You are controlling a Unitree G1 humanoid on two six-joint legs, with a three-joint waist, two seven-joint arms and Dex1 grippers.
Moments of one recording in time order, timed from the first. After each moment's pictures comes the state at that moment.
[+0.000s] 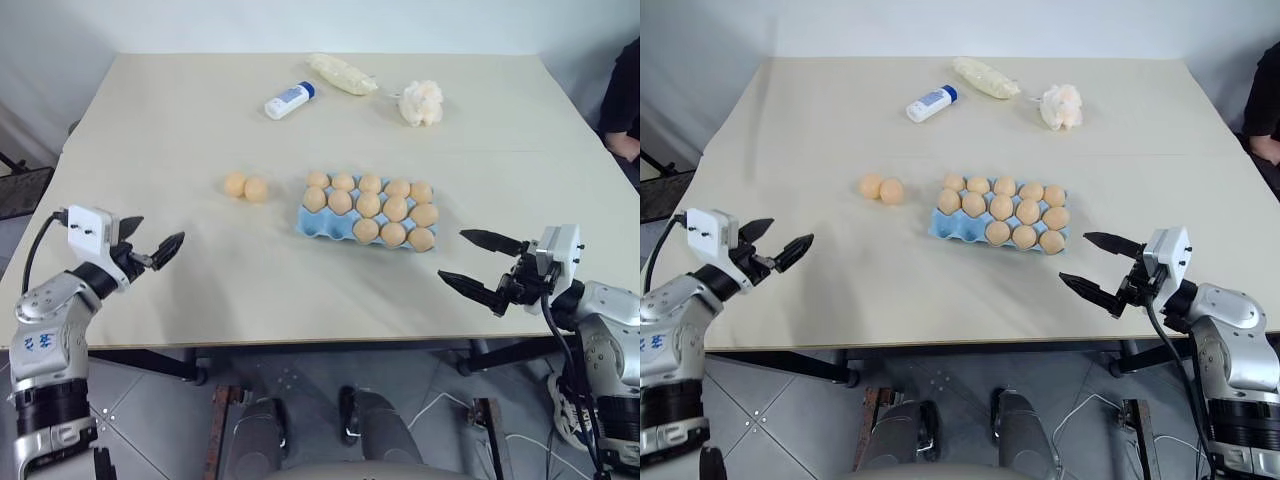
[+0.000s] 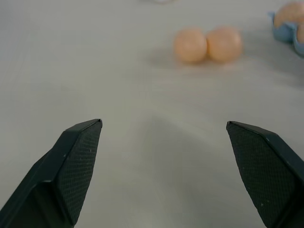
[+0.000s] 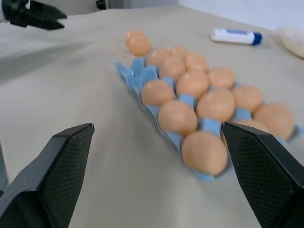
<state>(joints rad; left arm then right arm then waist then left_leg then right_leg) -0.16 0.62 0.44 0.00 -0.35 0.44 -0.63 -0.16 -0.69 -0.24 0.00 0.55 0.12 1.14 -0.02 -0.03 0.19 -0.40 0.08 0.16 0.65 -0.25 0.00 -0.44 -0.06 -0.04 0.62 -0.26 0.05</state>
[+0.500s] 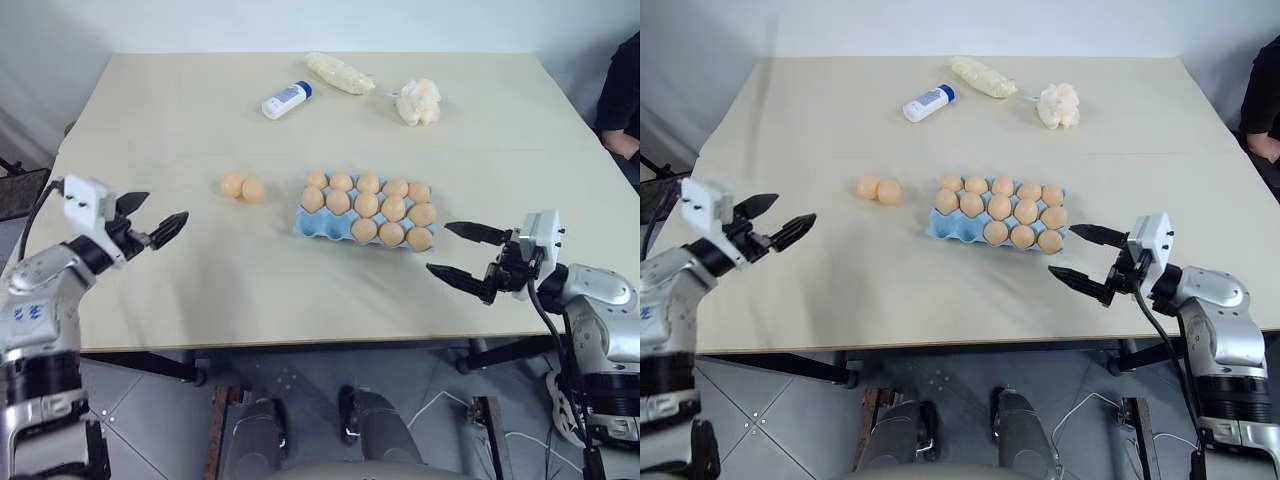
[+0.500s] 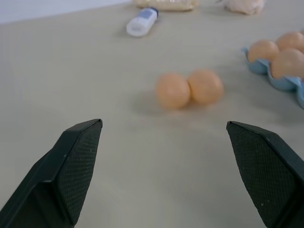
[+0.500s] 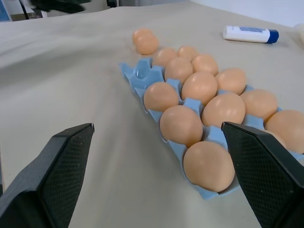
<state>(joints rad) -0.50 0.67 0.31 0.34 -0.31 0.26 -0.72 -0.27 -0.68 -0.18 0.08 0.53 0.14 1.18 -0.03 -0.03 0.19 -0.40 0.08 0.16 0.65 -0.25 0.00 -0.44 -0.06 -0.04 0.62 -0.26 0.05</state>
